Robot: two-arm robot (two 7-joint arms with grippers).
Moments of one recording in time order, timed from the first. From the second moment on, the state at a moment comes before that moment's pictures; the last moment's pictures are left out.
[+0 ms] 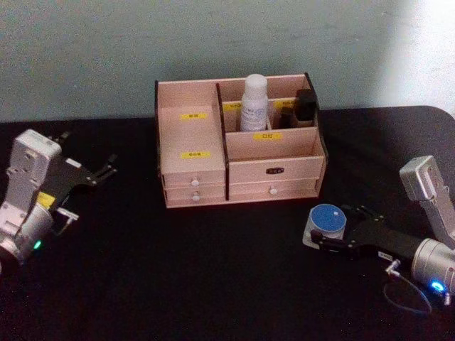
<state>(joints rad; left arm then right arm) -0.20 0.60 0.45 -1.41 -0.25 -0.12 0.03 0.05 0.62 -0.33 -1.54 0.47 0.18 0.46</state>
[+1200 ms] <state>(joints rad) -0.20 0.60 0.45 -1.41 -0.25 -0.12 0.03 0.06 0.61 -0.34 -1.53 0.45 0.16 0.47</state>
